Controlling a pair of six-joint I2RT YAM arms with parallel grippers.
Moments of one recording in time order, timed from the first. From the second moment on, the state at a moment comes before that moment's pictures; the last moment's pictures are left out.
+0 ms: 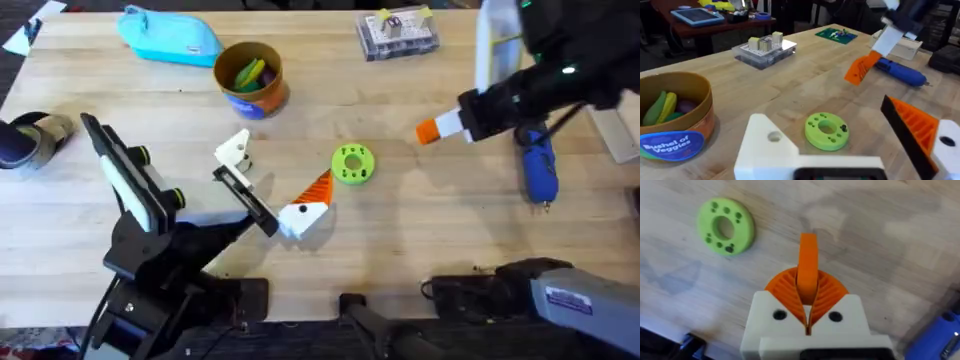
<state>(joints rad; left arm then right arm) -0.40 0.00 0.01 -0.05 0.41 -0.08 0.15 1.30 1.07 -1.02 -0.19 -0.15</state>
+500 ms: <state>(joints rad) -0.40 0.00 0.01 -0.05 0.41 -0.08 0.20 1.43 0.84 -0.35 -1.08 0.17</state>
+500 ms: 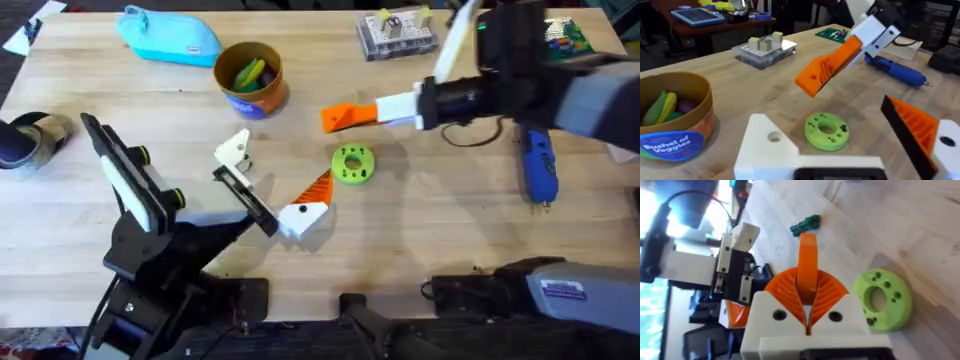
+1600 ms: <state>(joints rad) -0.40 0.00 0.01 -0.05 0.39 -0.08 0.48 1.86 1.05 0.01 -1.54 0.64</state>
